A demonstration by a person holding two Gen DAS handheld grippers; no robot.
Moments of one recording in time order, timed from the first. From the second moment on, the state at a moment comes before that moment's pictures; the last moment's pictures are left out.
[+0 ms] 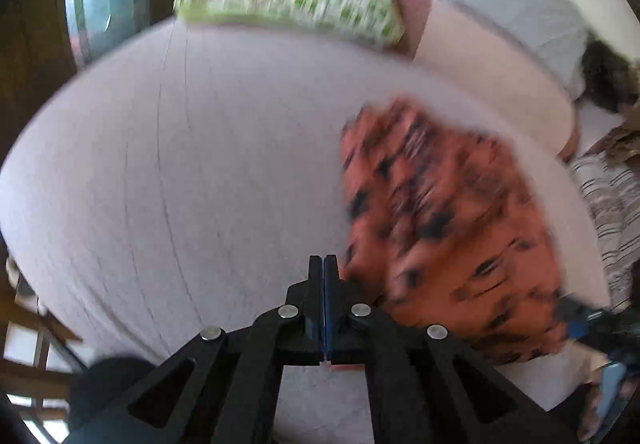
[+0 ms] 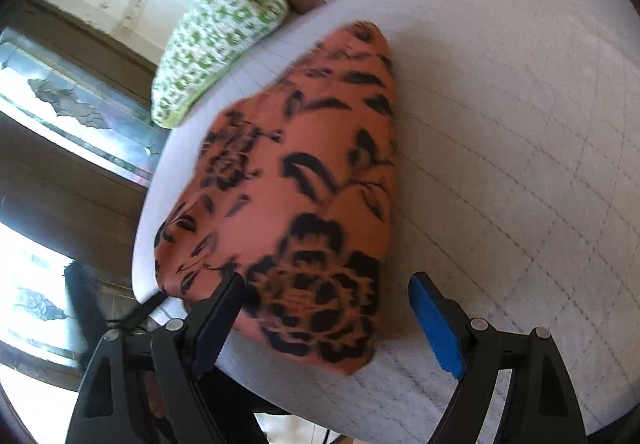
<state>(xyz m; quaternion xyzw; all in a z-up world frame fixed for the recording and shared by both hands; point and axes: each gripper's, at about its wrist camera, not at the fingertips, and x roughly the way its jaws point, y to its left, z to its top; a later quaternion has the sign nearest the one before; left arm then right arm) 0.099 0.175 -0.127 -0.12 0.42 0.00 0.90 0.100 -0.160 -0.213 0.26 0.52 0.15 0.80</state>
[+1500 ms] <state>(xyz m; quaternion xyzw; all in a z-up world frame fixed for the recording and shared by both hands) 0.130 0.117 -0.123 -0.06 0.44 -0.06 0.89 0.092 -0.186 -0.174 0.26 0.48 0.15 0.83</state>
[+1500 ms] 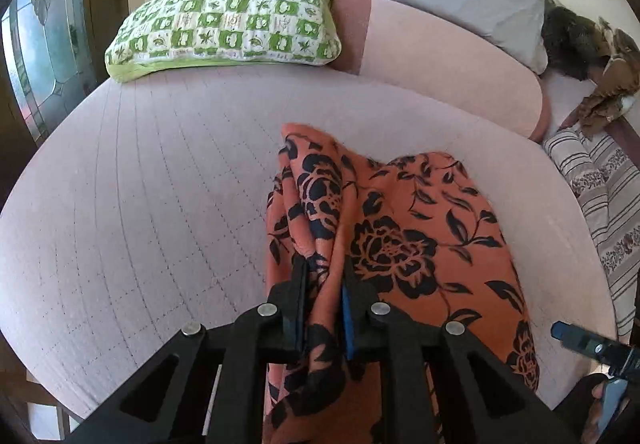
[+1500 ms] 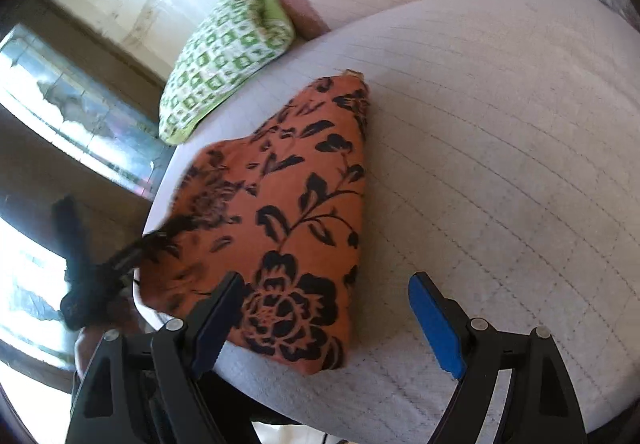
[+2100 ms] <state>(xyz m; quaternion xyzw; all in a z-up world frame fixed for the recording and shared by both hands) 0.134 0.183 -0.144 -0.17 0.48 -0.01 0.86 0.105 -0.150 -0.170 0.25 0.49 0.19 0.81</state>
